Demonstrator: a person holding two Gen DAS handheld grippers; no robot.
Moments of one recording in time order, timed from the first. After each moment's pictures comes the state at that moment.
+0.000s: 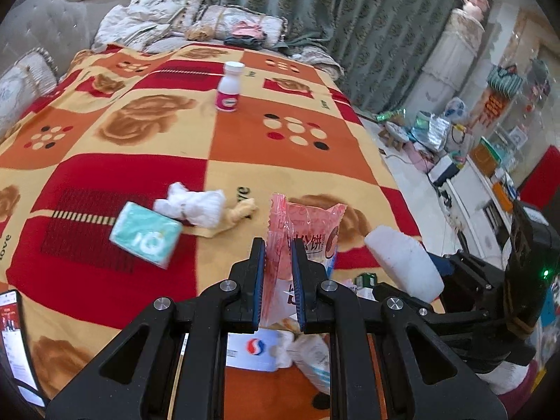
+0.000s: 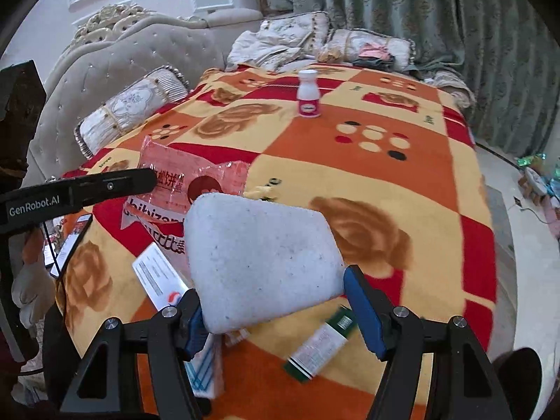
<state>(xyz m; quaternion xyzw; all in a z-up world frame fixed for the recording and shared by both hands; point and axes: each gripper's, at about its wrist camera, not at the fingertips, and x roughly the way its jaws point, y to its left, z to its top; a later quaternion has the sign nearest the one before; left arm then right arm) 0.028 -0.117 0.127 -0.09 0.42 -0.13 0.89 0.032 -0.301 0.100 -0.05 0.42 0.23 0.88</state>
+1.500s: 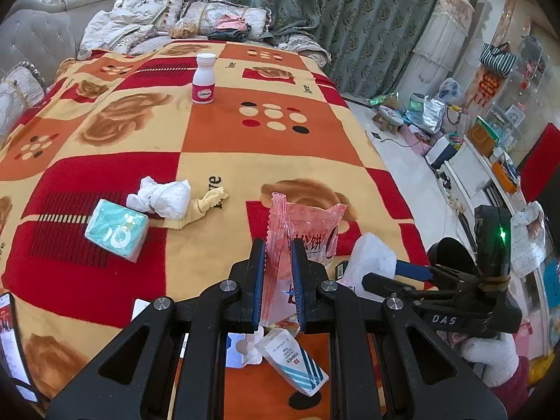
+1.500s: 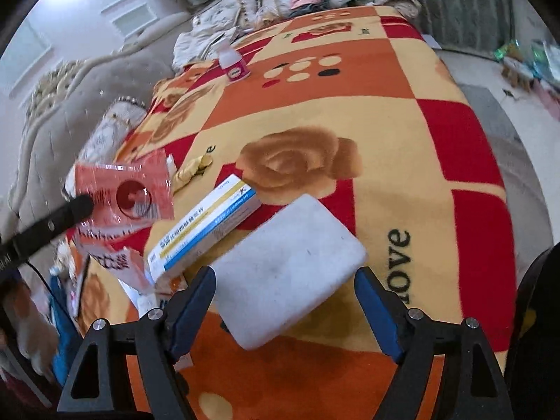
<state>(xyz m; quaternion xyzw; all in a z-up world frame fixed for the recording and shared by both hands) 0.025 -0.151 0.120 -0.07 0.43 -0.14 0.89 0.046 -0.381 0.042 0.13 0.51 0.18 0.83</state>
